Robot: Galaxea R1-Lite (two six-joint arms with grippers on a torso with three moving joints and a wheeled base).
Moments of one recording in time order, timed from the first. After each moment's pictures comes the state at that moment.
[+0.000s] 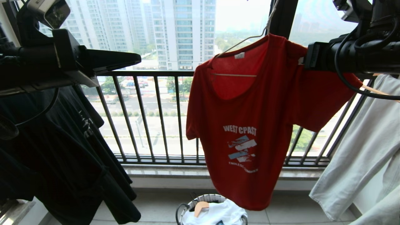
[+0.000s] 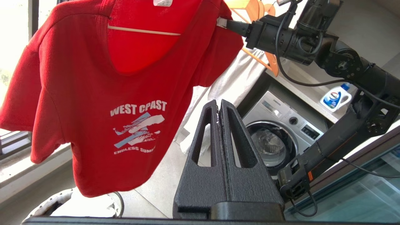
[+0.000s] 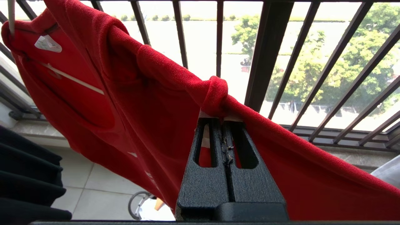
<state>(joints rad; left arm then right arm) -0.14 1.47 -1.21 -0.39 -1.00 -0.55 0.27 1.66 -1.65 0.20 -0.17 0.12</state>
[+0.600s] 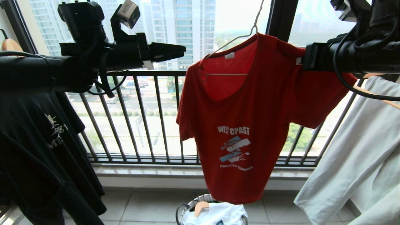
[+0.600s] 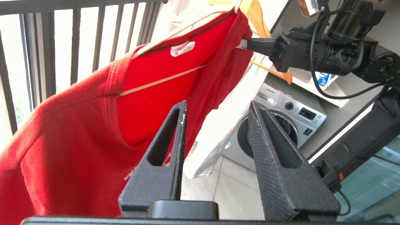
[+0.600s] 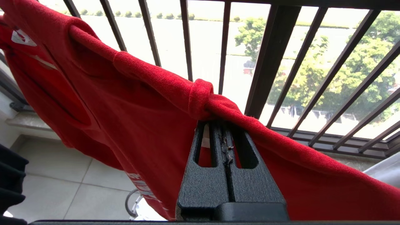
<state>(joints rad) -0.23 1.99 -1.82 -0.40 -1.10 -0.53 0.28 1.66 -1.66 0.20 -0.16 0.09</state>
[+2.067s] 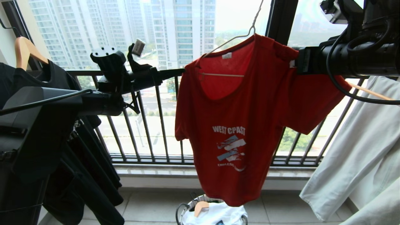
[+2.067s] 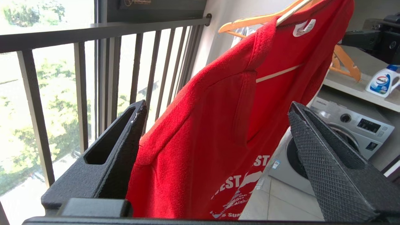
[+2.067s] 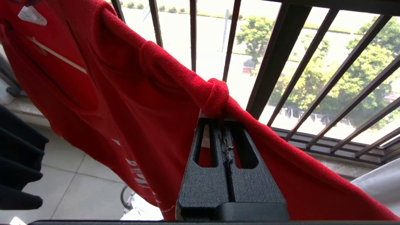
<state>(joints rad) -0.17 2.31 -1.94 -0.77 -1.04 -0.53 0.32 1.66 -1.65 0.20 -0.16 0.05</state>
